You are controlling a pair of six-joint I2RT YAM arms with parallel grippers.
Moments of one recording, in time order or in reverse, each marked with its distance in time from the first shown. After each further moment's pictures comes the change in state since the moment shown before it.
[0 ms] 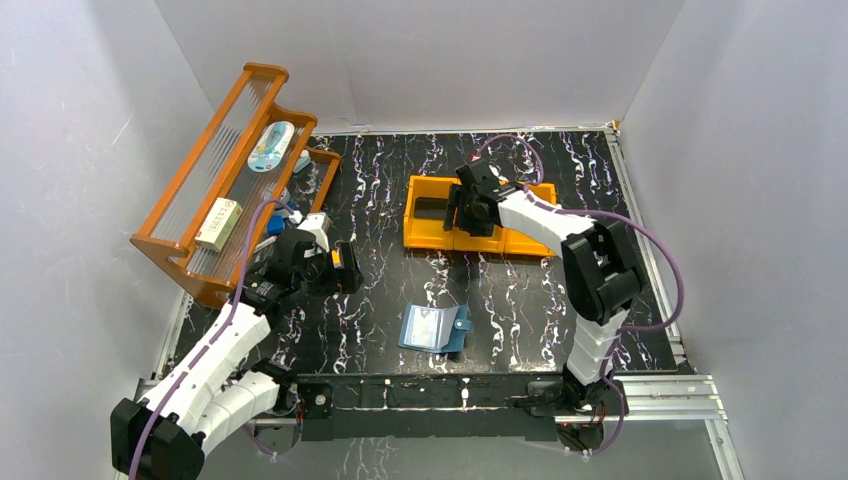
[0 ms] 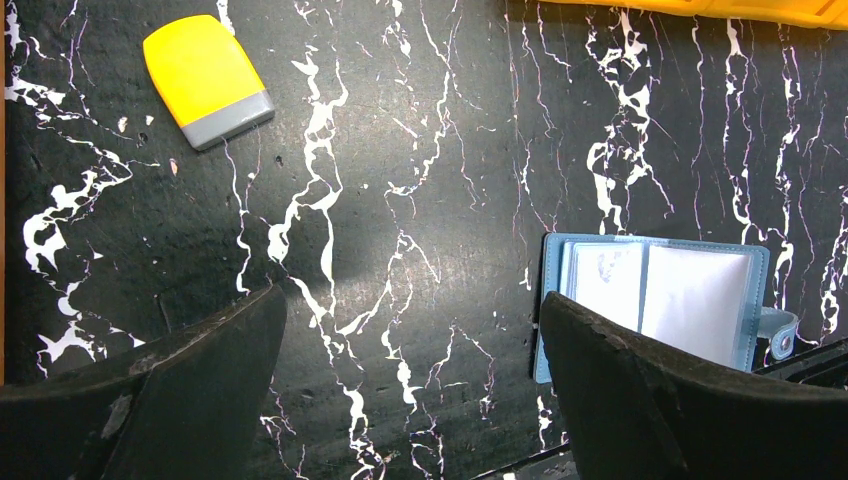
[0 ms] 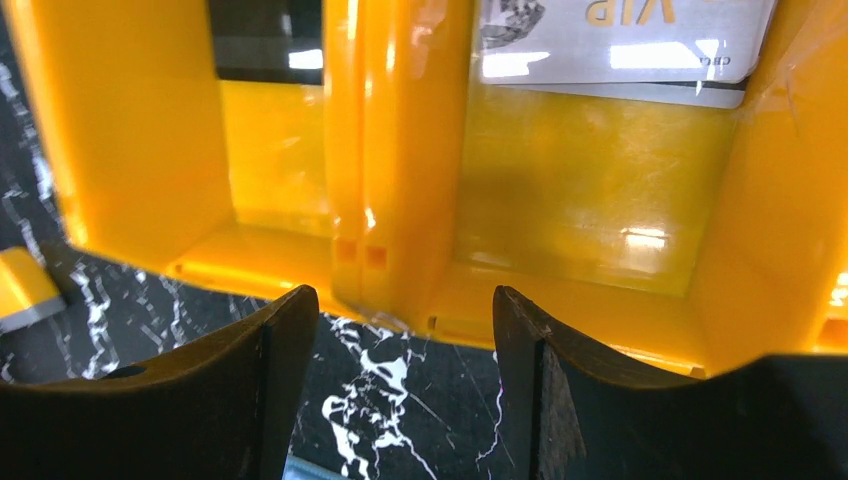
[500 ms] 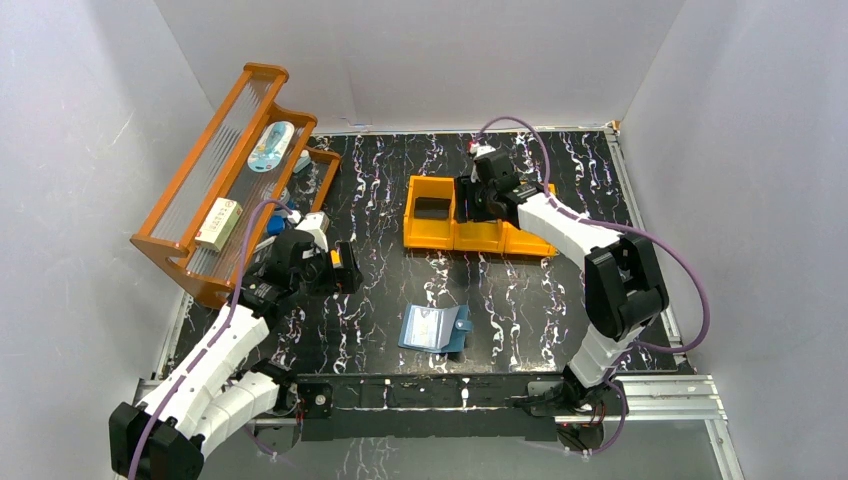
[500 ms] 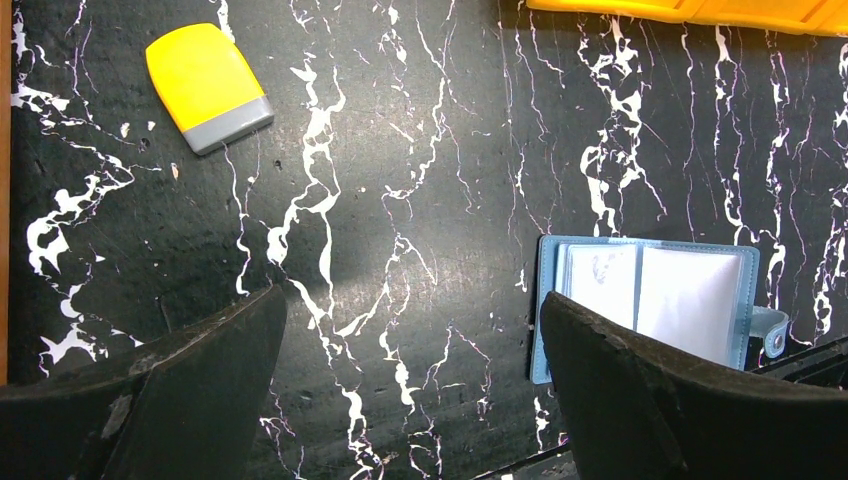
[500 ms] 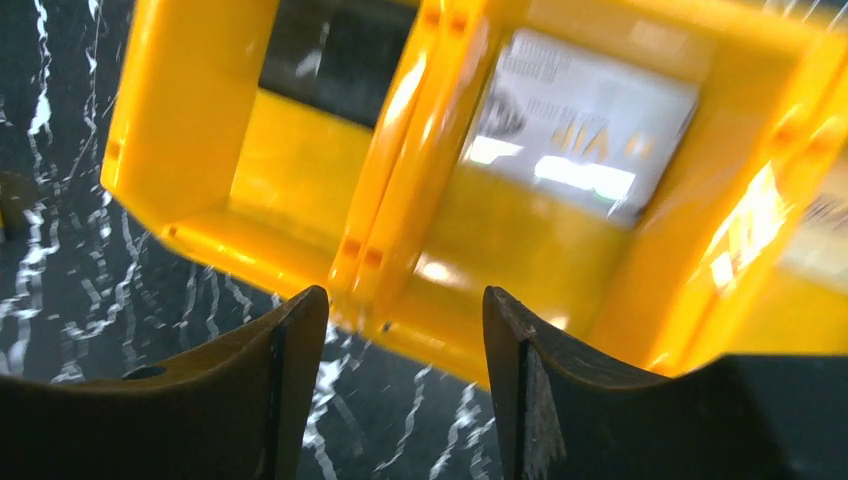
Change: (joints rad) left arm 0.000 -0.018 0.000 0.000 0.000 0.000; right arm -0.045 -0.100 -0.022 0.122 -0.039 -0.420
